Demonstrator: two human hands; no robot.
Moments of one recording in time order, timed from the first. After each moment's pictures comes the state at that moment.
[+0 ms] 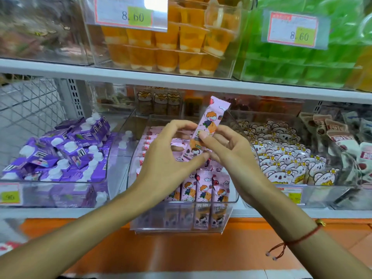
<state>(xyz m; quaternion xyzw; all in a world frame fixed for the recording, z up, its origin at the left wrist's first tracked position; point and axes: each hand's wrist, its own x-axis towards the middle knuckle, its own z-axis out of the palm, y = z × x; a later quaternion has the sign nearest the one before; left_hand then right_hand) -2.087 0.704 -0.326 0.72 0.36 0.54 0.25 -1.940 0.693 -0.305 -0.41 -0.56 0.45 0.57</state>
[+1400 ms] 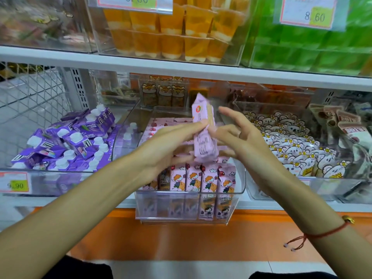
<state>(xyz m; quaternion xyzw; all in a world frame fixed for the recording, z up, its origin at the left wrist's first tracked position) -2.094 0.712 -0.302 0.56 0.41 0.38 0.62 -1.923 0.693 -0.303 -0.46 -0.61 0.41 0.50</state>
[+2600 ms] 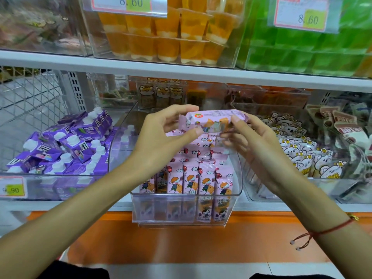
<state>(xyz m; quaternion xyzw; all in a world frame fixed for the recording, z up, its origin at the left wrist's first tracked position) -2.096 0.708 -0.300 0.70 0.36 0.53 0.30 -1.903 0.705 -0.307 -0.40 -0.52 0.45 0.61</state>
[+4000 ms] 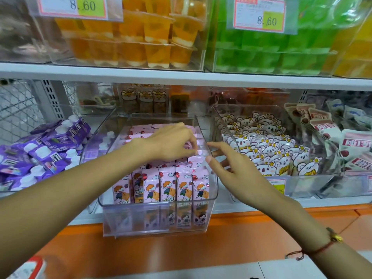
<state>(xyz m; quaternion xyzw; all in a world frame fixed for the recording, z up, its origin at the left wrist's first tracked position) -2.040 0.796 -0.311 0.92 0.38 0.09 0.01 -1.871 0.687 -0.337 -0.57 -0.74 0.16 0.33</state>
